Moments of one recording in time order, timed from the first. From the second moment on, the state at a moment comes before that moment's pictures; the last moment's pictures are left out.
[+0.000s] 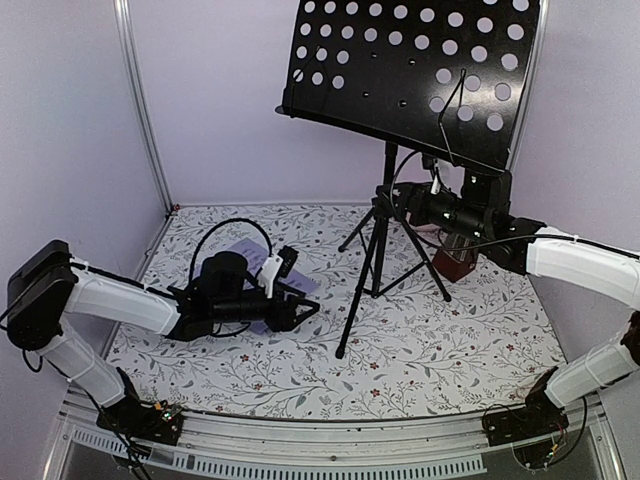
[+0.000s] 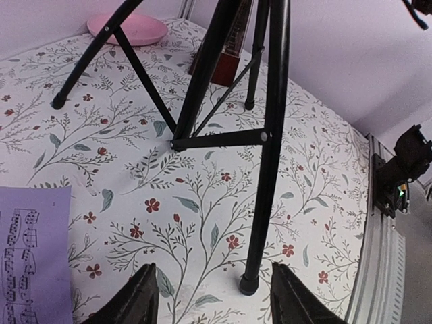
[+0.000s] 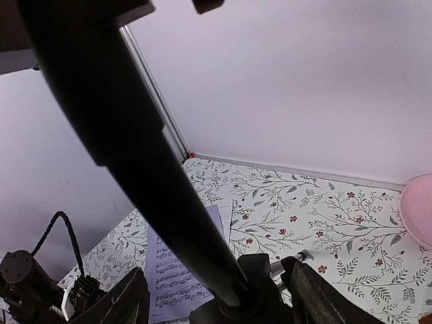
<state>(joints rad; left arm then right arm) -0.86 1.53 0.62 0.53 0.23 -0.29 0.65 1.35 1.02 0.23 -0.11 0.35</state>
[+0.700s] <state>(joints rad) -0.83 1.42 0.60 0.43 0.16 -0.23 0.67 1.48 1.12 0.23 0.01 0.21</state>
